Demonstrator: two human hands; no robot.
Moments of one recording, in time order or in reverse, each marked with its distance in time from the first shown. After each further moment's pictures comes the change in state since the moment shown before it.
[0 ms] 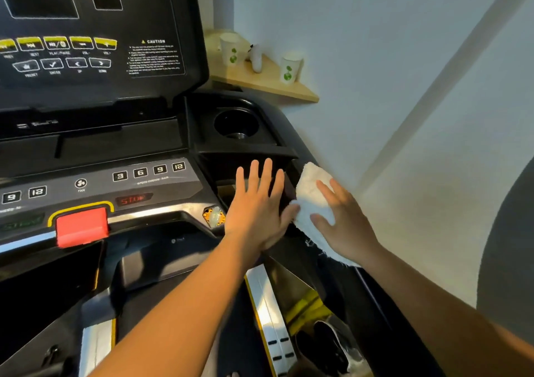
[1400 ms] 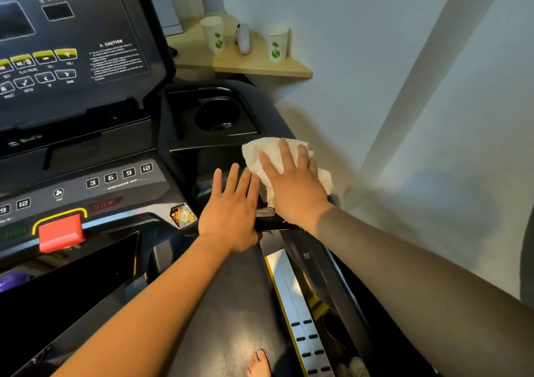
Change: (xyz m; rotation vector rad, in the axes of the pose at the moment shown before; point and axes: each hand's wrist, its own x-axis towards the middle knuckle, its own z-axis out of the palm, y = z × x) left_hand -0.002 0.014 -0.002 0.347 -0.219 0.011; right_hand 0.057 -0.029 0.016 -0.365 -0.108 -0.190
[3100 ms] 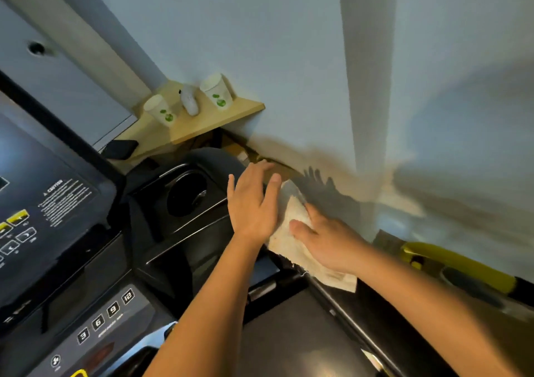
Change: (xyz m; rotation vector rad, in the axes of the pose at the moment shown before) left_hand 0.147 0.039 -0.043 -0.771 0.364 -0.009; right_hand -0.022 0.068 0.008 1.041 -0.231 0.413
